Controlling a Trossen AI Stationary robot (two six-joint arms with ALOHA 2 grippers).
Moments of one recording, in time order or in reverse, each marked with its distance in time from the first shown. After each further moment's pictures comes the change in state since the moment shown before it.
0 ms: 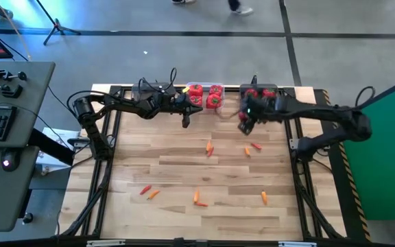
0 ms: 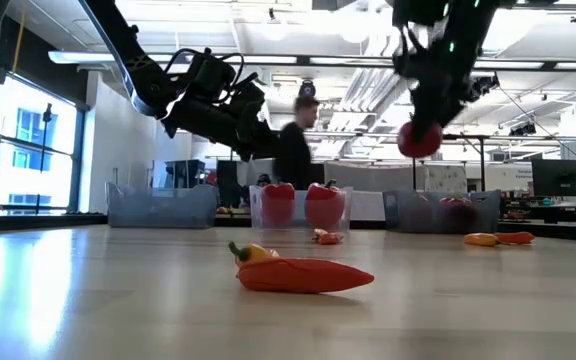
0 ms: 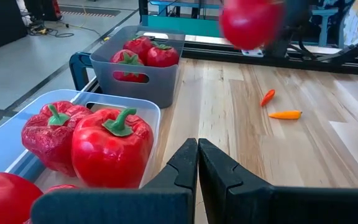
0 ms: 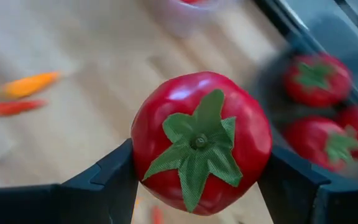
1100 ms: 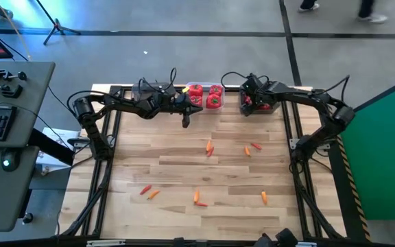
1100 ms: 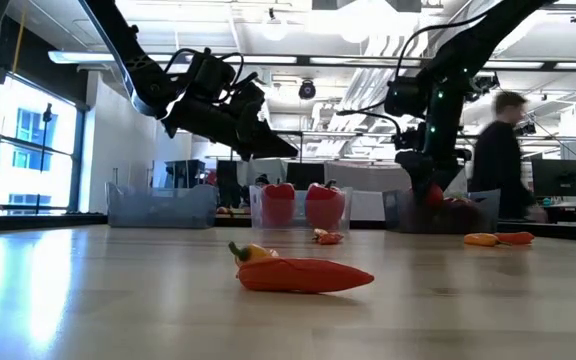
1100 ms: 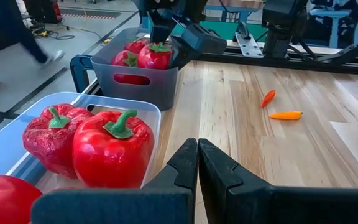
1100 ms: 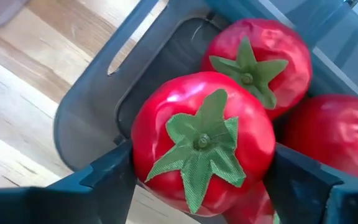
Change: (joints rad) left arm 0.000 0.001 0.000 0.006 -0.001 0.005; right arm -0.478 0.252 -0.103 0.286 -0.077 -0.242
